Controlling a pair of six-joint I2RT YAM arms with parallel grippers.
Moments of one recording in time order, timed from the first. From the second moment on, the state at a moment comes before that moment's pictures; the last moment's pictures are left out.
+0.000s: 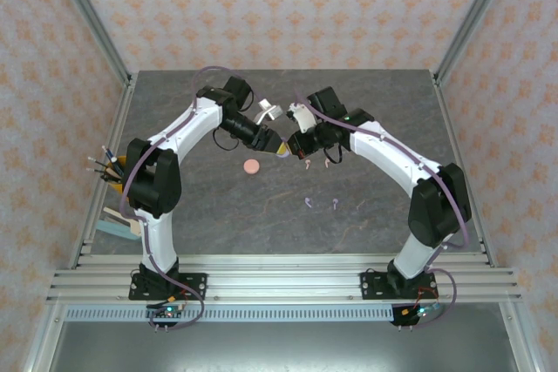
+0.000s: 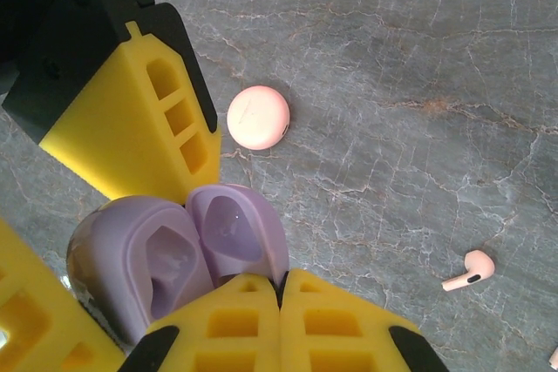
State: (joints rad) left arm -0.33 1.97 1.69 -1.09 0.99 0.17; right arm 0.55 1.68 1.41 -0.69 -0.39 0.03
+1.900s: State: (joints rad) left arm -0.34 2.00 1.69 -1.10 1.00 0.18; right arm 0.48 1.61 1.39 -0.69 -0.38 0.09
